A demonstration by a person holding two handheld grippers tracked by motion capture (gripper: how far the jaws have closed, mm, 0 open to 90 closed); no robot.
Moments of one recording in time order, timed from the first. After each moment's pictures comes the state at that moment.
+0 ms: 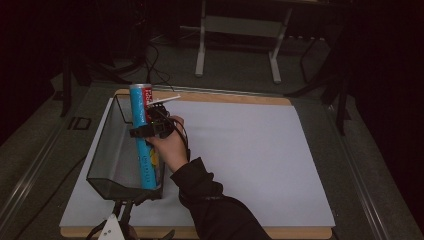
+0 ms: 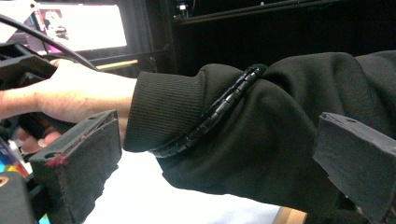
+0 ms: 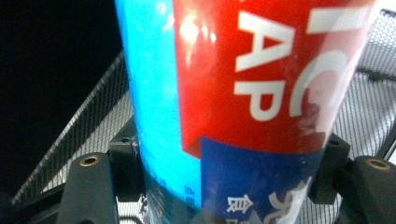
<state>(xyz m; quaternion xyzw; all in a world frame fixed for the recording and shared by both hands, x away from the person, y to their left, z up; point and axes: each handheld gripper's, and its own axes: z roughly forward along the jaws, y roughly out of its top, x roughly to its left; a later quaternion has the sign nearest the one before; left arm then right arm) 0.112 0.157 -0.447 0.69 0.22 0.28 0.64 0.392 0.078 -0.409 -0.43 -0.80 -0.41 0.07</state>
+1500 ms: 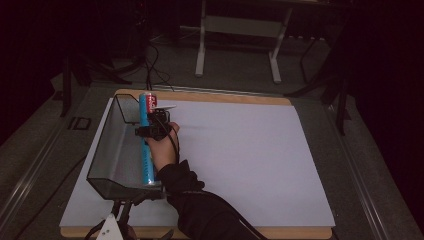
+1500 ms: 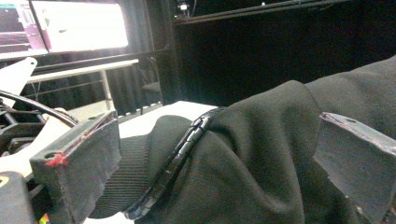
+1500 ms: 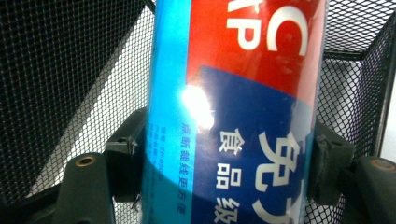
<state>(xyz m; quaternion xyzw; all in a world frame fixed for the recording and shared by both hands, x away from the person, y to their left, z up) 0.112 0.159 -0.447 0.69 0.22 0.28 0.64 0.423 0.102 -0.471 -0.54 -0.75 -0.38 -0.01</state>
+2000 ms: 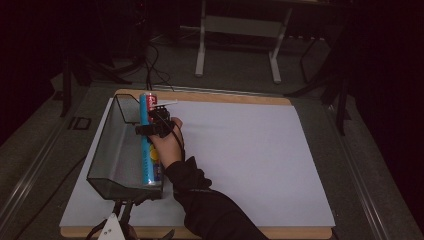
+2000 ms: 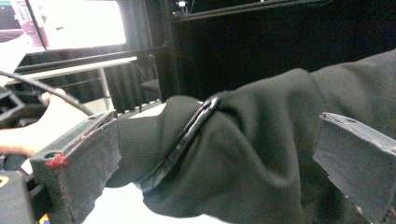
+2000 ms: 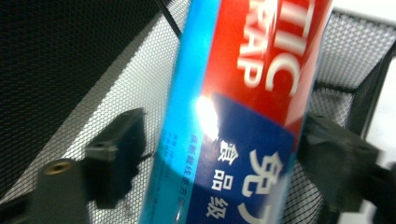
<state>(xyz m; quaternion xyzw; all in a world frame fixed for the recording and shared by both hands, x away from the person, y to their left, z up) 0.113 0.157 -0.448 0.69 0.22 0.27 0.63 0.426 0.091 -0.458 -0.48 -0.78 -0.40 -0.03</state>
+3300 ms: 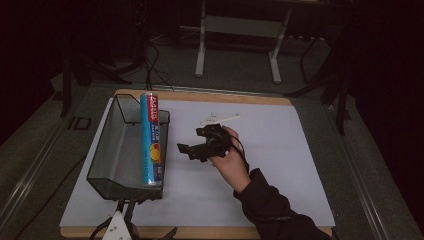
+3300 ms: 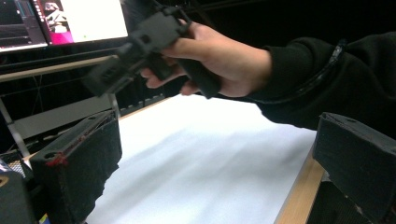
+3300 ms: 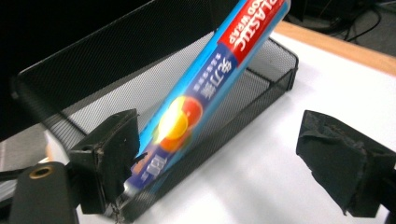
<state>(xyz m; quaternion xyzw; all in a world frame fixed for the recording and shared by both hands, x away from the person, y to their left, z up) 0.117 0.152 -0.450 0.70 0.22 0.28 0.62 0.344 -0.069 -0.396 -0.30 -0.82 -0.49 -0.05</state>
